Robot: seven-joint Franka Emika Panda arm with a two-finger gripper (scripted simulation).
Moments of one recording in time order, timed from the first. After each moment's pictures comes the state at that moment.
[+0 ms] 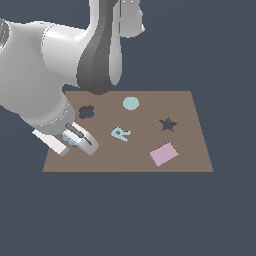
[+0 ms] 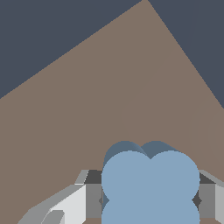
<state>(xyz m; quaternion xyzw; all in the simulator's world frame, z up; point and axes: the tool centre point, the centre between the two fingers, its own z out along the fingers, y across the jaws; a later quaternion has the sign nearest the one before) 0.047 -0.166 0.033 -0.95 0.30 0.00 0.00</state>
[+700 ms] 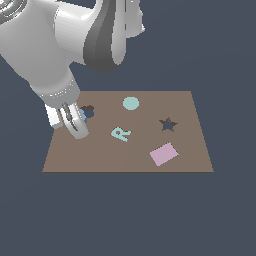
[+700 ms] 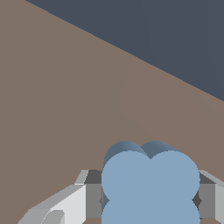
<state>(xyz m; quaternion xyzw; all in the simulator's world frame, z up) -0.019 -0.165 0.038 -0.85 0.52 0.00 0.00</state>
